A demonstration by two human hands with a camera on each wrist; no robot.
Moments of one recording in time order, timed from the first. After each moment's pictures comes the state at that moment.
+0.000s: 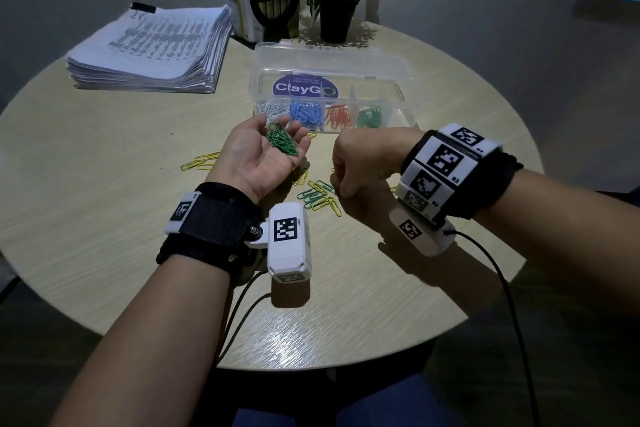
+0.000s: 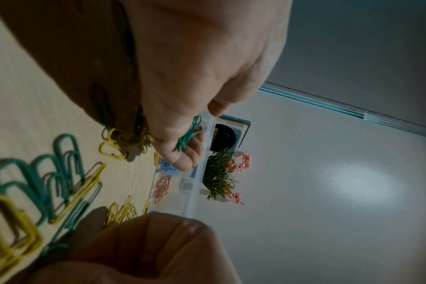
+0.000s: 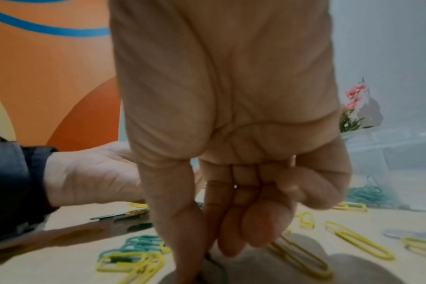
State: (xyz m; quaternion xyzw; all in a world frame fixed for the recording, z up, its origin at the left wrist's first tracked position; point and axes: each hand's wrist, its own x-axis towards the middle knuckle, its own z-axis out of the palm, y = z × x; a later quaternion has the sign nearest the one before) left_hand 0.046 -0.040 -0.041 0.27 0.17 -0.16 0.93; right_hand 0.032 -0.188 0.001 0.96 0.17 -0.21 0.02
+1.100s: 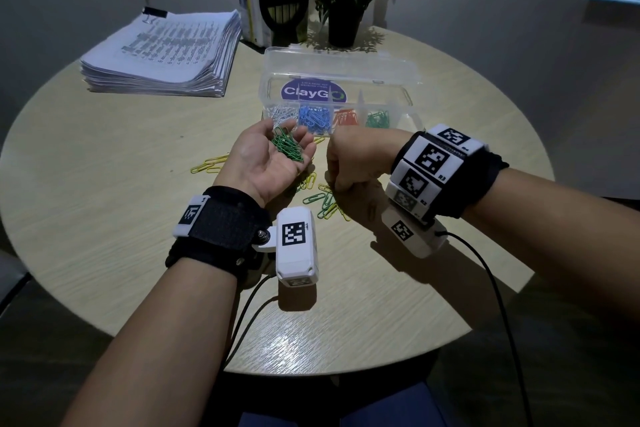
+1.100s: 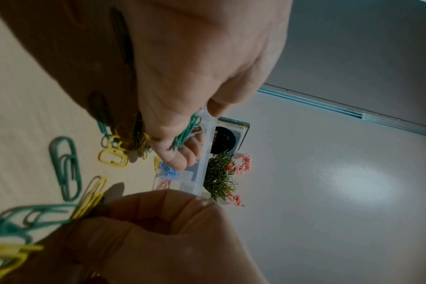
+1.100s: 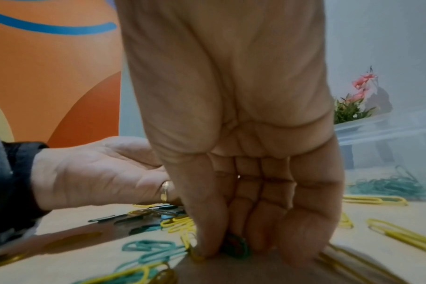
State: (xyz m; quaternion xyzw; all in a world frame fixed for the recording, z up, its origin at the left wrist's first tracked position) left_hand 0.047 -0.036 -0.041 0.29 0.17 -0.17 0.92; right_hand 0.038 -0.170 0.003 0.97 0.17 -0.18 0.01
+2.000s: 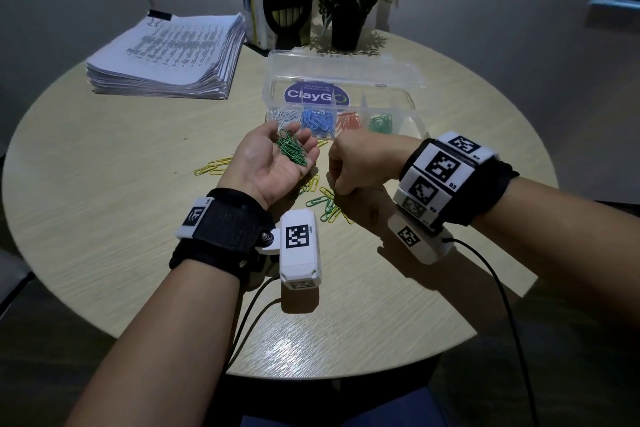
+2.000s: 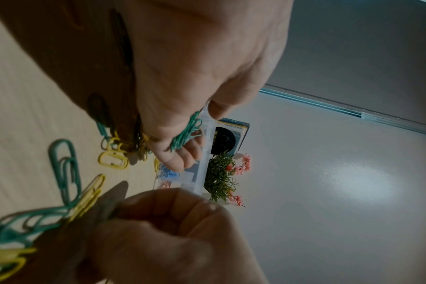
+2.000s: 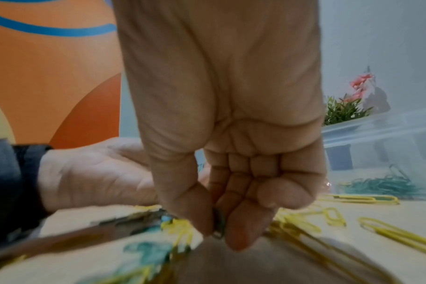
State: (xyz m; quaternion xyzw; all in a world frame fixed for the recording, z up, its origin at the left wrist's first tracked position) left_hand 0.047 -0.036 -0.041 0.31 0.17 -0.17 0.92; right_hand 0.035 -0.173 0.004 0.97 0.16 -0.18 -0.04
